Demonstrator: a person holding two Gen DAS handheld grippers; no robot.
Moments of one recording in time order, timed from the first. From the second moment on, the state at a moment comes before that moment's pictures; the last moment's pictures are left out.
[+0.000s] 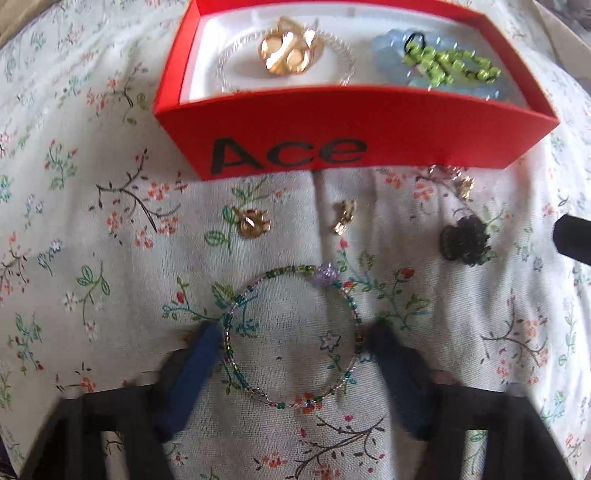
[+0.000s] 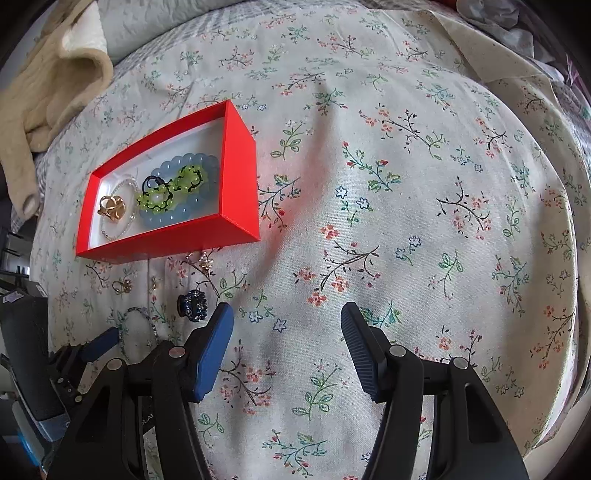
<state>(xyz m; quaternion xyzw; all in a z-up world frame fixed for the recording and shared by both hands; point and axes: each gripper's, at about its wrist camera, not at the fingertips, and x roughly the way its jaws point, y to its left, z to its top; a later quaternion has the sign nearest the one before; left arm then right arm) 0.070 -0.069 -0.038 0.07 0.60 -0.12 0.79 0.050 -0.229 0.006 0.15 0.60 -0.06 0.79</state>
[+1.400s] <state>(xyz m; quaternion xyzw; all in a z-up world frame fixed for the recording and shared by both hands) 0.062 0.032 0.001 -0.03 0.57 -0.10 0.82 0.071 -0.180 -0.010 0.20 0.60 0.01 0.78</state>
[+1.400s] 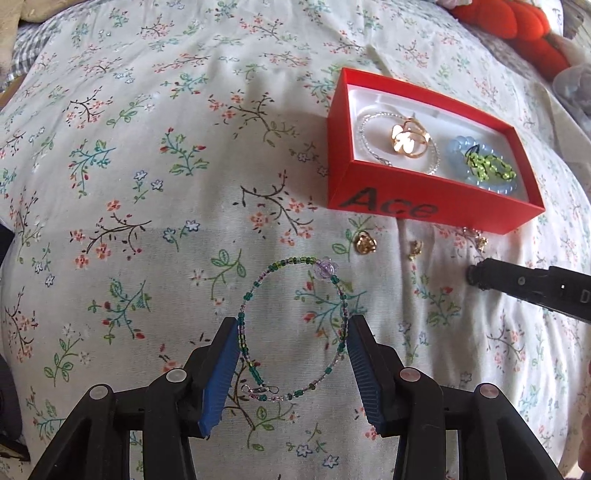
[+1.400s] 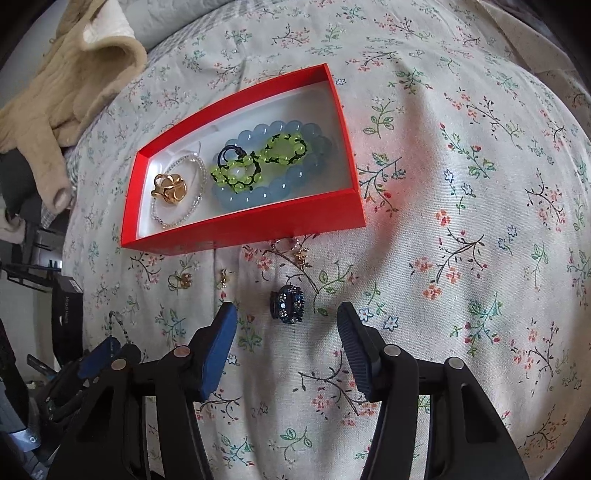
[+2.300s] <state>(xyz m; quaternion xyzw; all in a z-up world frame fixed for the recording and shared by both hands) 0.064 0.027 0.001 -0.04 0.57 -0.10 0.82 0.064 -0.196 -0.006 0.21 0.59 0.02 0.78</state>
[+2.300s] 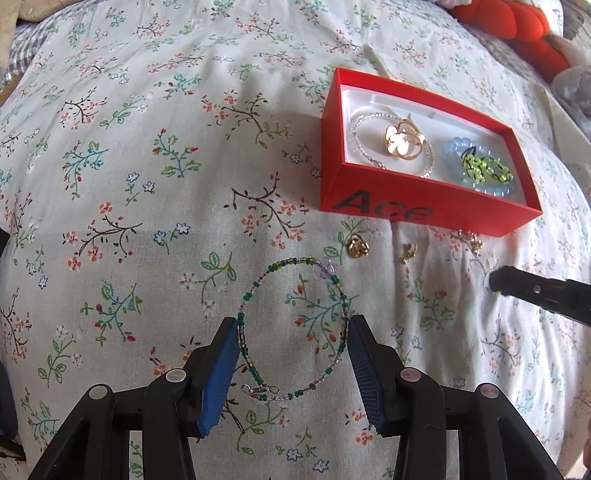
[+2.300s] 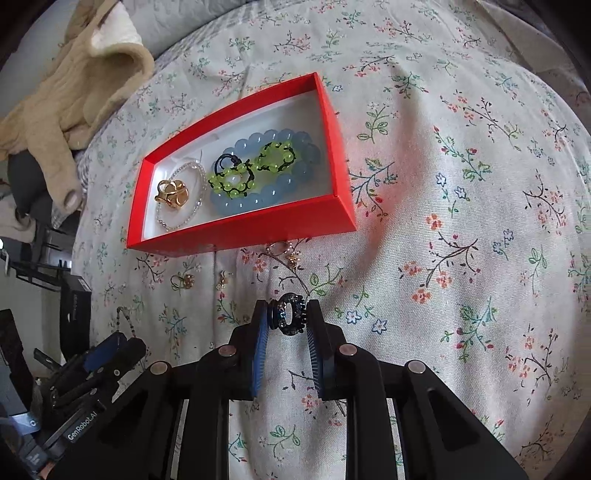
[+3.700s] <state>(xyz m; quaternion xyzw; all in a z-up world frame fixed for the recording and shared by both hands) 0.118 -0.046 0.026 -0.01 0.40 -0.16 0.90 0.086 -0.227 0.043 0.22 0.48 0.07 0.85</state>
